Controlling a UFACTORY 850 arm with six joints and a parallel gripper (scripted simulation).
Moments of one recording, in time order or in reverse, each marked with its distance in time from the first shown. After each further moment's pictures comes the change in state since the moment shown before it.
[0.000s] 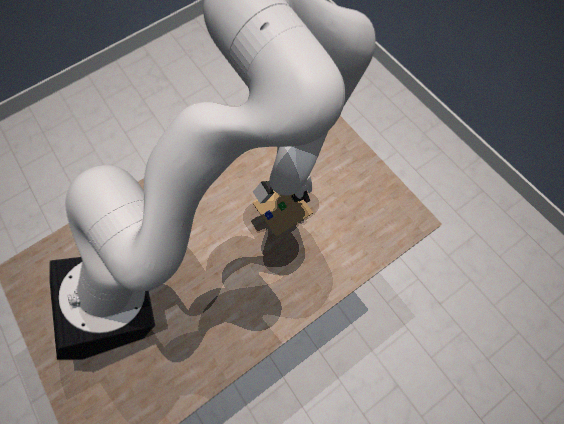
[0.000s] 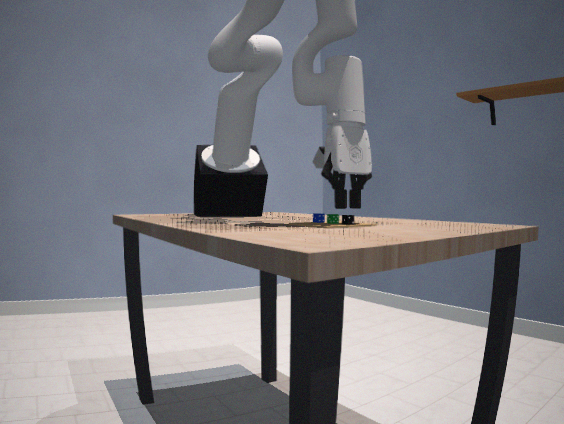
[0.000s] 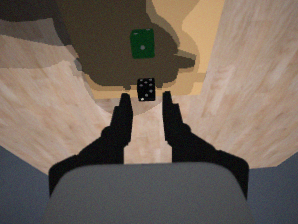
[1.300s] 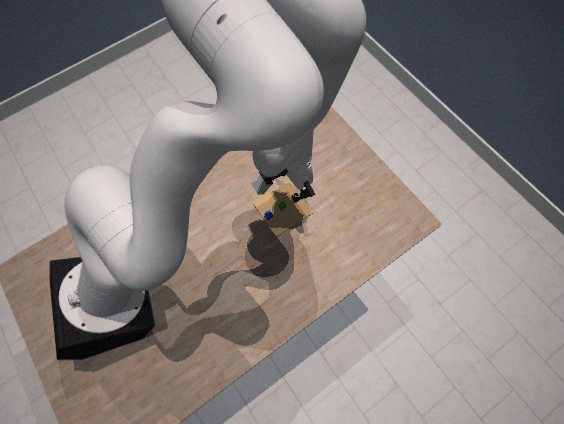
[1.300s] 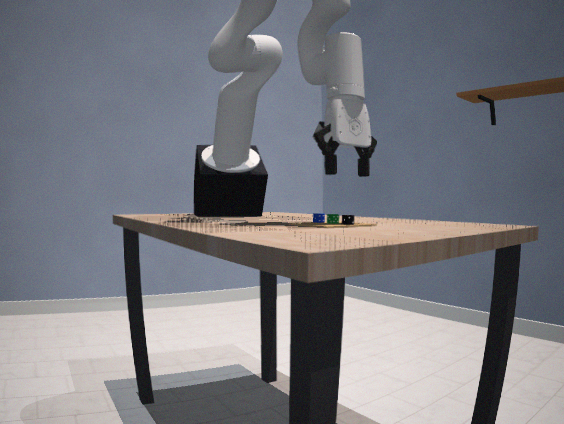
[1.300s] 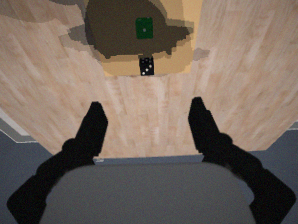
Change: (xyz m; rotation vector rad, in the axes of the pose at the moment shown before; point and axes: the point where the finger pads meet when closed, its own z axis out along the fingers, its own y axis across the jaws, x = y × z) arm 0.000 0.000 -0.059 0.005 0.005 -0.001
